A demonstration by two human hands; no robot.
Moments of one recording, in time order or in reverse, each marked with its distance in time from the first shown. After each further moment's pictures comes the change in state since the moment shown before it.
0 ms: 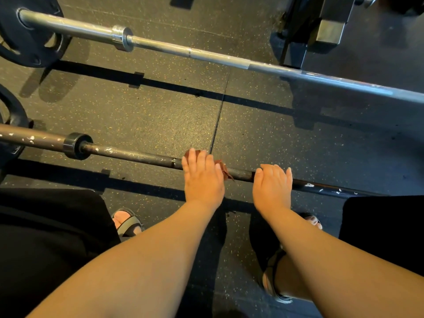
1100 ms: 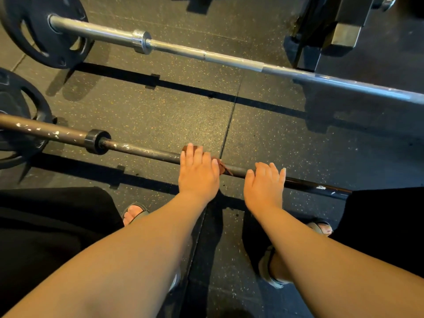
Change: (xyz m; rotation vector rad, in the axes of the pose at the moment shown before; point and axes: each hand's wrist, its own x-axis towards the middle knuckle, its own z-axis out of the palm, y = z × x) left_hand 0.011 -0.038 -0.018 0.114 -0.061 0.037; right_hand -0.014 -0.049 -0.002 0.060 -0.076 -0.006
